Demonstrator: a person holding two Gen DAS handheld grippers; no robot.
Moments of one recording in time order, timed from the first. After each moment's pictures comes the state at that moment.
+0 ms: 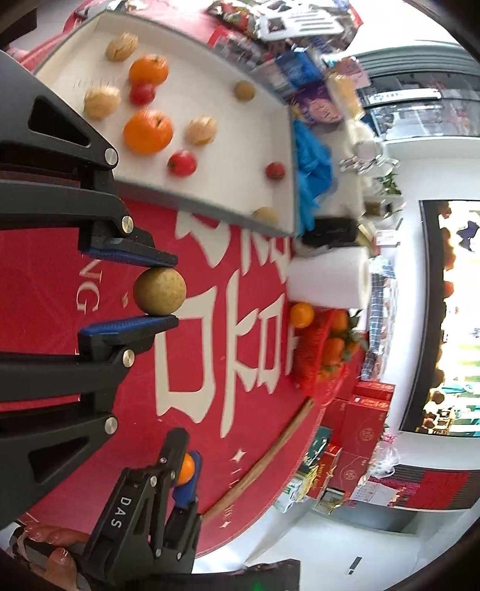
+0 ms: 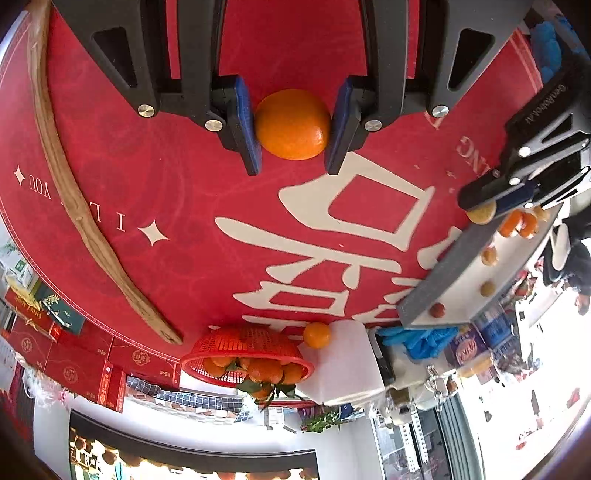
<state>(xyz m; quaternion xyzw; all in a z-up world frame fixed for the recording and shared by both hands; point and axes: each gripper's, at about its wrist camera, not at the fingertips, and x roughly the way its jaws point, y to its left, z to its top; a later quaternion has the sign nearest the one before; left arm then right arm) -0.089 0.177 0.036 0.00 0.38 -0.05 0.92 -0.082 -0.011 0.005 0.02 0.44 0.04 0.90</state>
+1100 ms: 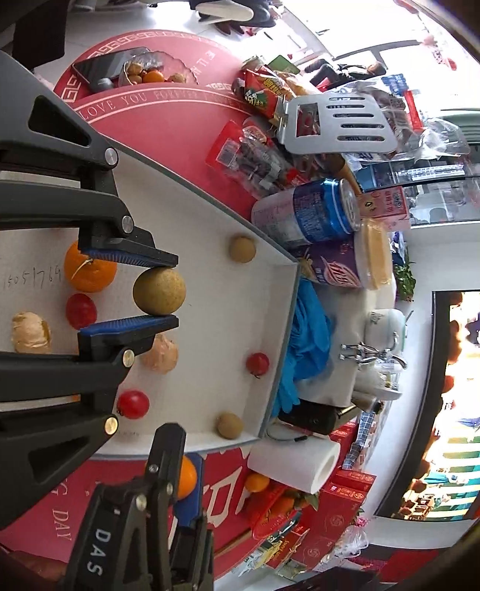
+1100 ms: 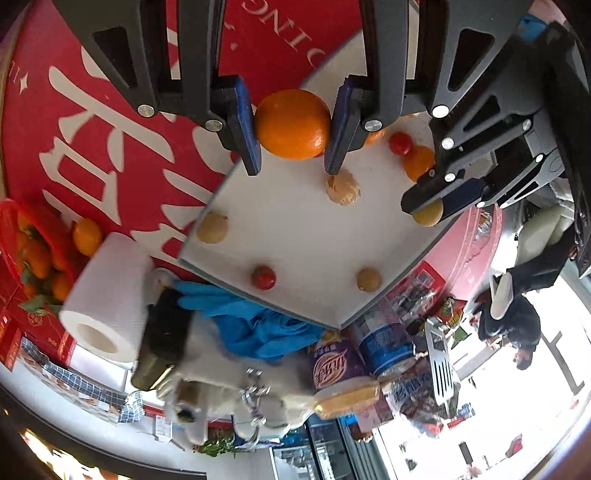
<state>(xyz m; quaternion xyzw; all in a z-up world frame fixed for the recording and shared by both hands) -0.050 0.334 0.037 -0.03 0.41 0.09 0.91 0.025 0.178 0.034 -0.03 0.50 0.20 0.84</state>
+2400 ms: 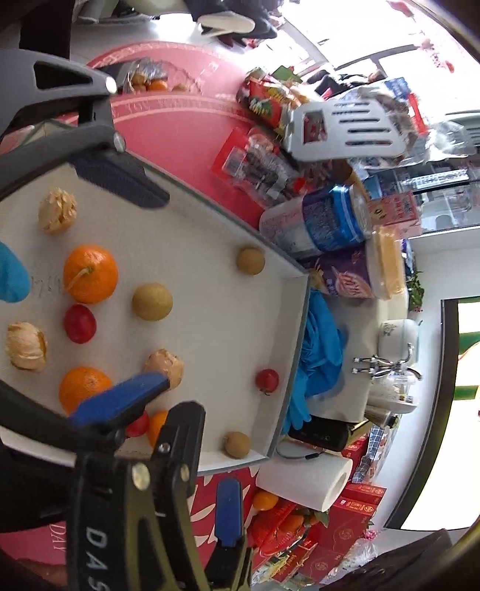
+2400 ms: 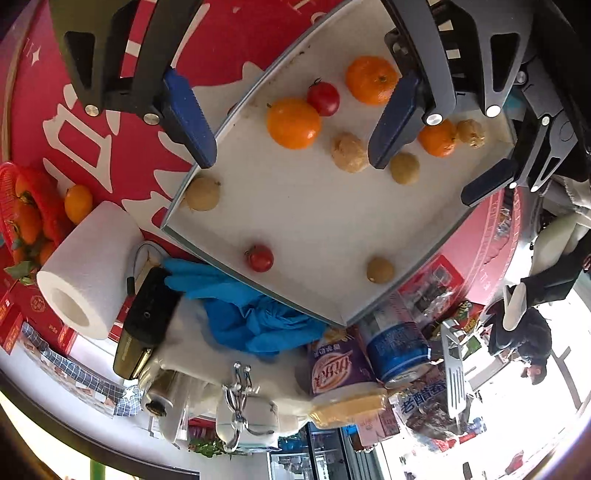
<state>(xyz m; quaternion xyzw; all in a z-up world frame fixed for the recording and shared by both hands) -0.048 0.334 0.036 -0.02 0.42 0.12 0.90 0.050 0.197 0.034 -0.06 0.50 0.18 0.84</state>
